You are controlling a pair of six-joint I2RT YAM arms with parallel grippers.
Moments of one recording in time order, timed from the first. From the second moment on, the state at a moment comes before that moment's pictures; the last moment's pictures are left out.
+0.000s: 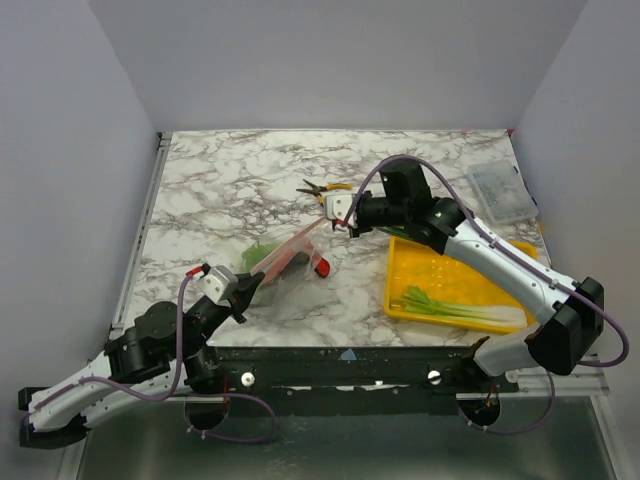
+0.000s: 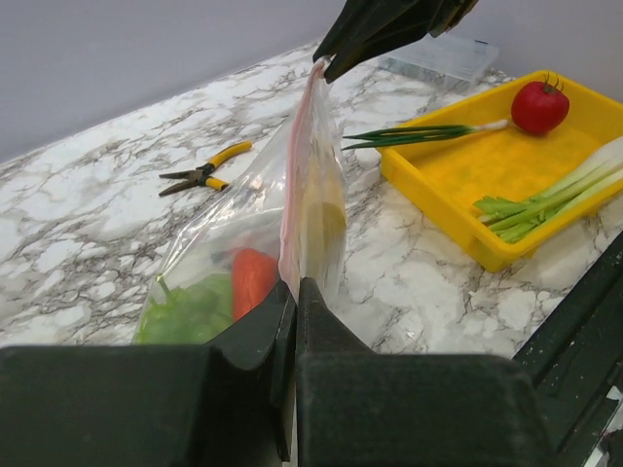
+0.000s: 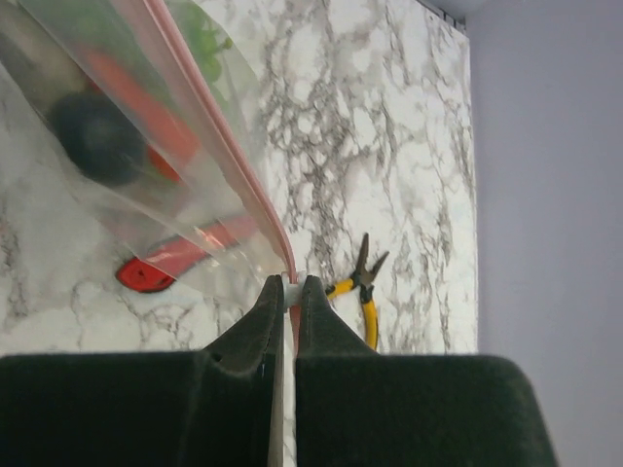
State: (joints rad) left arm -1.18 0.14 0.55 -0.39 -0.45 0.02; right arm 0.74 1.41 1.29 -0.39 -0.51 -0.98
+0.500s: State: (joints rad) left arm -1.18 0.12 0.55 -0.40 -0.49 0.03; right arm 0.64 1.48 1.27 -0.29 -0.56 -1.01
